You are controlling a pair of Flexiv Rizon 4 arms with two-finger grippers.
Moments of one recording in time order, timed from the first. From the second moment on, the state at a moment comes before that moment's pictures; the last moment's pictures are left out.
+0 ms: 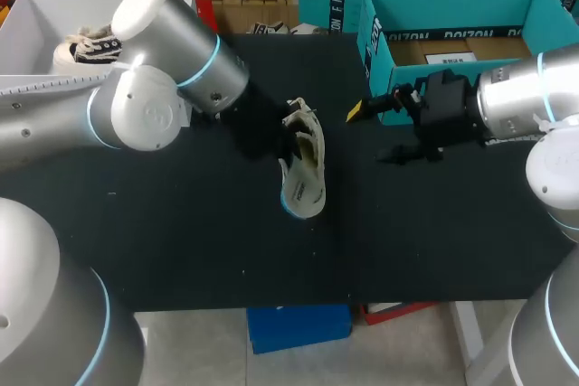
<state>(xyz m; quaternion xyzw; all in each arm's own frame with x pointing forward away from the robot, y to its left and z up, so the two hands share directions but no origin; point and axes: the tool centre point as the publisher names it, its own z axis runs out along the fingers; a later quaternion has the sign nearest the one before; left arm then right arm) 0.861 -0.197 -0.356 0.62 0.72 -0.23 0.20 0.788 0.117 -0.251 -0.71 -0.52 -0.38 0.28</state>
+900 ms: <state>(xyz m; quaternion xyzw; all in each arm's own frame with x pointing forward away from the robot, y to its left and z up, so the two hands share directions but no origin) 0.895 -0.192 -0.379 0.58 0.75 -0.20 0.24 0.787 0.117 -0.251 -0.71 -0.52 -0.38 0.28</state>
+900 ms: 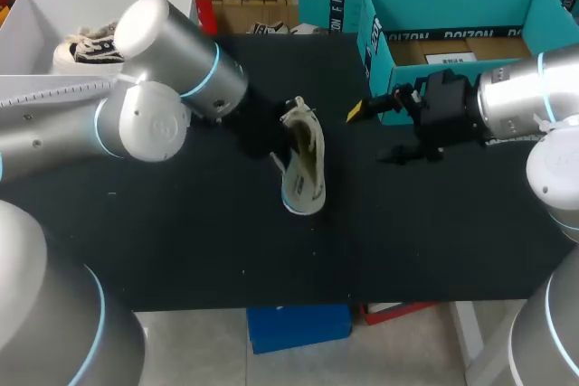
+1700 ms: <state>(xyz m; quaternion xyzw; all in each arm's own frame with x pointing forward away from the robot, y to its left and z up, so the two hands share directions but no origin) 0.905 -0.189 -0.378 0.55 0.76 -0.19 0.27 0.787 0.116 -0.251 -0.71 -0.52 -0.38 0.28</state>
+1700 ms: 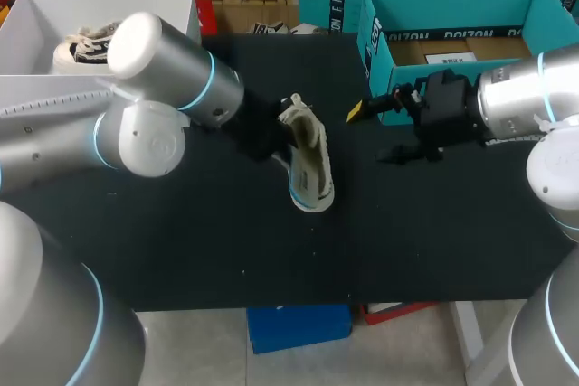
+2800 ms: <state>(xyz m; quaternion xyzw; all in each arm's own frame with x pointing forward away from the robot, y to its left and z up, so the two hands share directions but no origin) 0.840 -0.199 -0.358 0.57 0.74 -0.29 0.19 0.787 0.116 -0.251 -0.71 -0.52 -0.38 0.28</state>
